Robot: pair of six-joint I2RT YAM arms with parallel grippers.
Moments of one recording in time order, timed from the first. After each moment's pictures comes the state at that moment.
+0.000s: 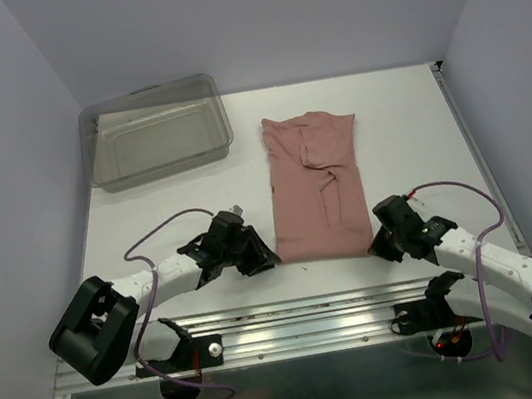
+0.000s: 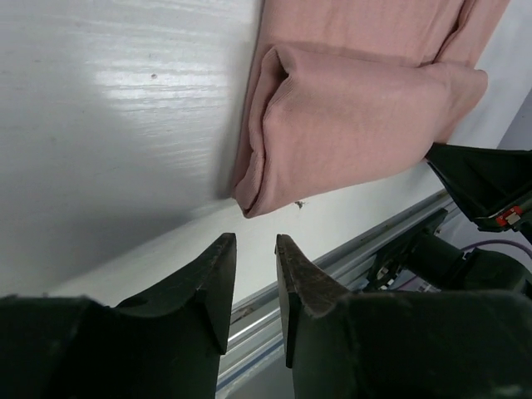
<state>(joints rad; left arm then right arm) -0.72 1.30 0.50 -0.05 0.25 -1.07 0.53 0.94 0.39 -0.52 0.18 1.15</state>
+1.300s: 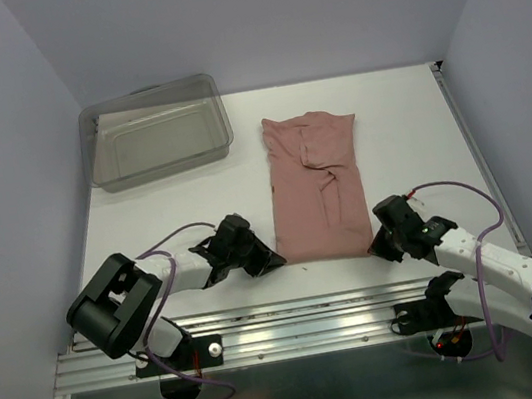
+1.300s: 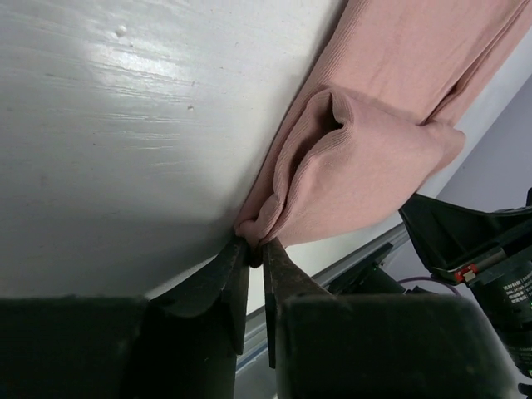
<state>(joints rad) -0.74 1.44 0.44 0.17 0.24 -1.35 0.53 0.94 0.39 -0.52 0.18 1.15</state>
